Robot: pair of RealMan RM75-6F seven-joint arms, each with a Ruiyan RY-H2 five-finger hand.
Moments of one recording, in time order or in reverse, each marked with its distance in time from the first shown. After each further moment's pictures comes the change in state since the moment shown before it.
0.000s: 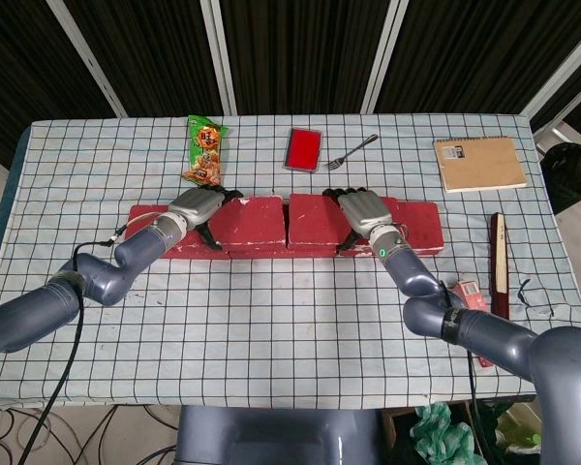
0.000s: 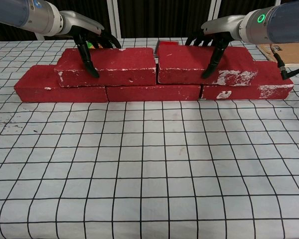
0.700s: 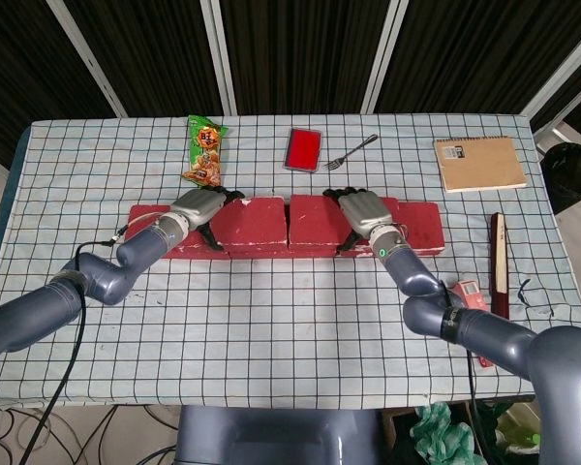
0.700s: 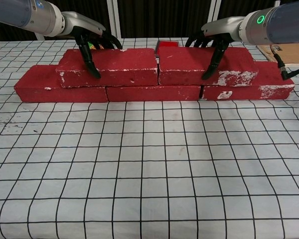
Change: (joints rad) left arm -0.008 -0.006 0.003 0.006 -0.006 -0.011 -0.008; right arm 0.006 -0.003 -0.007 0.010 0.012 -0.012 -0.004
